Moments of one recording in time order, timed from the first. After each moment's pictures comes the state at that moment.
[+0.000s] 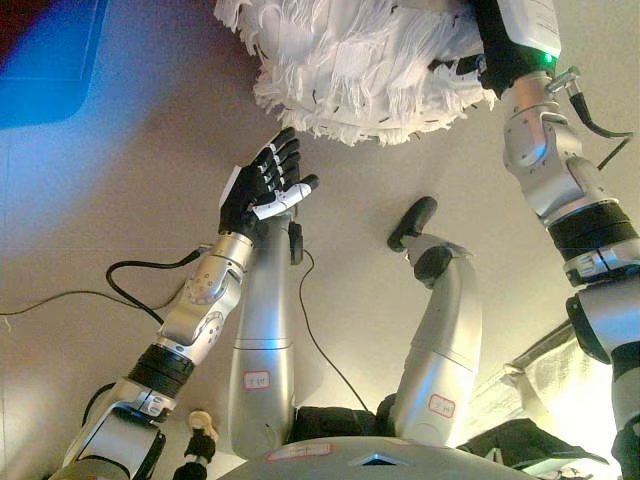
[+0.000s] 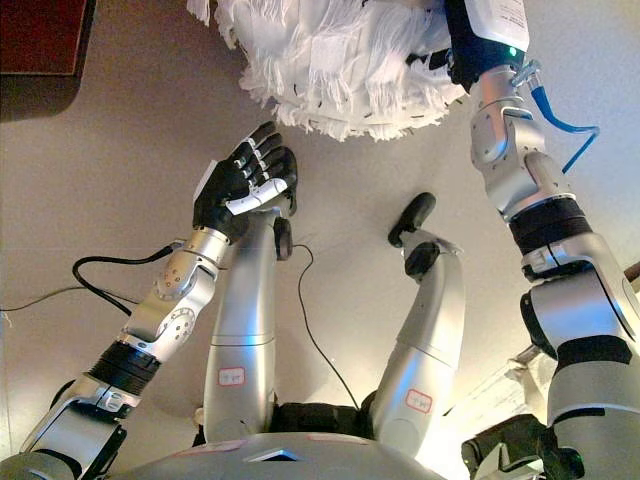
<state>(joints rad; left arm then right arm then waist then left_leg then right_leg) -0.26 0.51 -0.39 0.10 -0.64 -0.20 0.12 -1.02 -0.71 0.50 0.63 -0.26 -0.01 -0.27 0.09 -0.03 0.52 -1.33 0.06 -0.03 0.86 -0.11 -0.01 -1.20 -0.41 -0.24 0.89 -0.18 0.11</state>
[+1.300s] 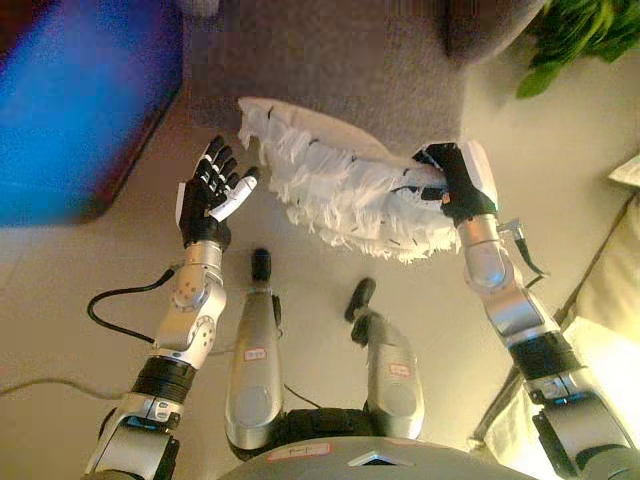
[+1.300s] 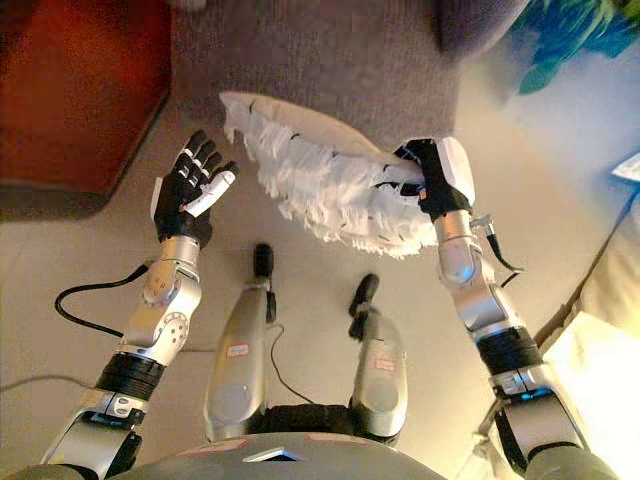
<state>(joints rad) -0.18 0.39 -0.15 0.18 -0.58 -0.22 0.23 -0.28 -0.53 0.22 0.11 -0.25 -0.03 -0.20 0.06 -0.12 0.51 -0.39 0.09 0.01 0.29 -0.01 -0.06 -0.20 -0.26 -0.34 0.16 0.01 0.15</state>
